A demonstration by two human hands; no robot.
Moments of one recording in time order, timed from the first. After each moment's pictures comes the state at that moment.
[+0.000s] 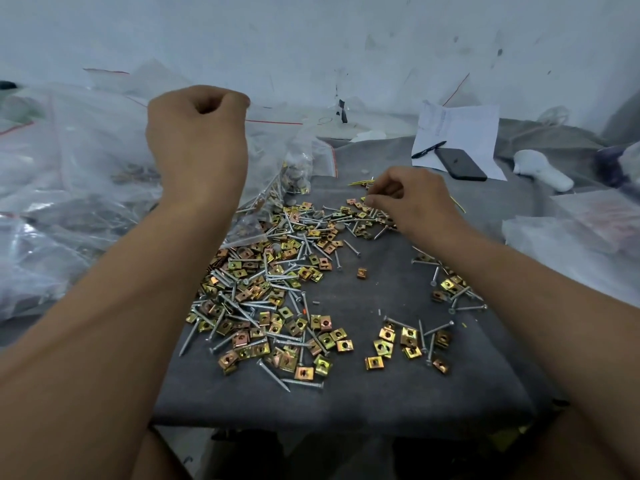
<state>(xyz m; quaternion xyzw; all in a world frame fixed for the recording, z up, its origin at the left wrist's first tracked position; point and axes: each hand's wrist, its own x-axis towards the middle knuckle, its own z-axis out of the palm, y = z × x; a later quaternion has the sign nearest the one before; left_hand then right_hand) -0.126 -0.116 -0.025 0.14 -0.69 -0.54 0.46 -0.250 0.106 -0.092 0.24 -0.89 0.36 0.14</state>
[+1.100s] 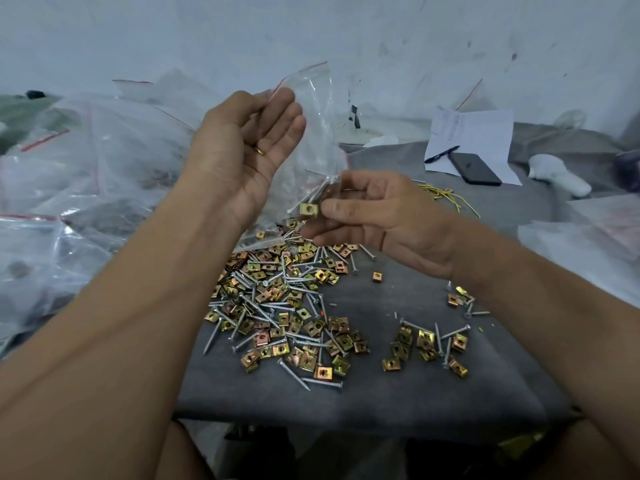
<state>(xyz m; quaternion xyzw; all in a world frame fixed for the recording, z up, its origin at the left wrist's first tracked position) -0.123 -0.115 -0.013 0.04 -0.37 -0.90 0.22 -0.177 0.070 -0.059 0.37 -0.54 0.68 -0.33</state>
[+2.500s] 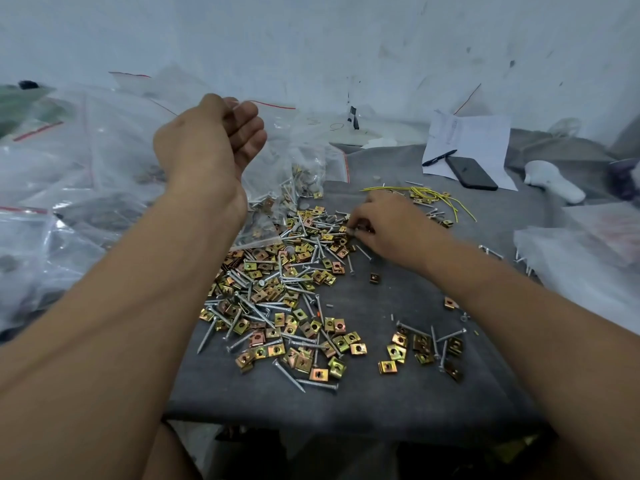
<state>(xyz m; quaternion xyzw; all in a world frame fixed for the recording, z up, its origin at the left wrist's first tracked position) -0.127 -0.126 -0.020 0.16 -0.40 -0.82 0.38 -0.235 0.076 -0.094 0.40 -0.91 0.06 0.08</state>
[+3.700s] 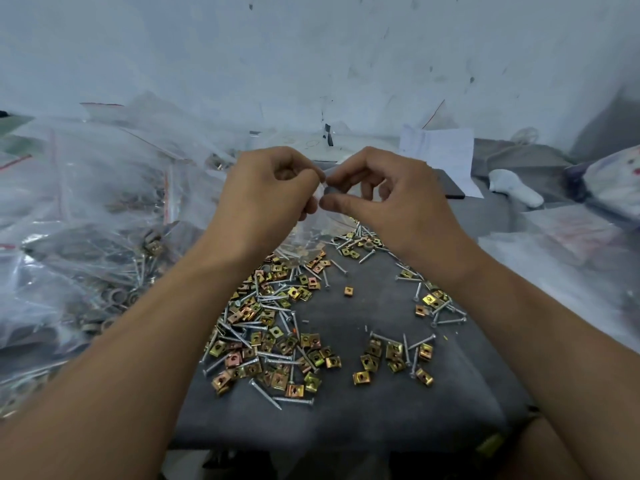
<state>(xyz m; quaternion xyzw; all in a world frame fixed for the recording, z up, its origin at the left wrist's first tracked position) -0.118 -0.077 -0.033 -0.02 -0.81 -0.52 0.27 -0.176 0.102 -0.034 0.38 -0.78 0.48 0.16</state>
